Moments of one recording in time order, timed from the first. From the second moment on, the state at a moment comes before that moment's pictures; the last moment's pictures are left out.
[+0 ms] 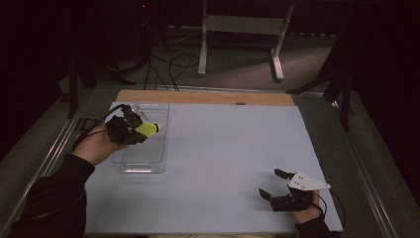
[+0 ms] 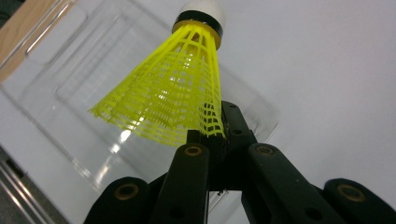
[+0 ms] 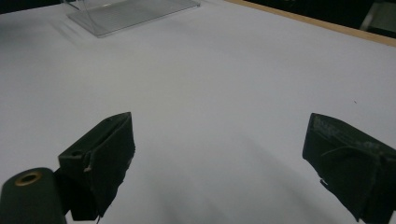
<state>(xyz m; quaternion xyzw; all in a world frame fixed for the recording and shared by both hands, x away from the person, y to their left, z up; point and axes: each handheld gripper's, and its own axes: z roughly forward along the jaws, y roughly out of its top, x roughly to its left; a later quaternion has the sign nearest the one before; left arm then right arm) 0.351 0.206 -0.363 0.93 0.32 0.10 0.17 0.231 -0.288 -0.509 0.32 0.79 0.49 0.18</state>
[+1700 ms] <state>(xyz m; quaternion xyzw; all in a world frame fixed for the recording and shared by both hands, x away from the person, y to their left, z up) 0.369 0.238 -0.392 0.98 0.11 0.00 0.14 0.233 -0.287 -0.509 0.32 0.79 0.50 0.17</state>
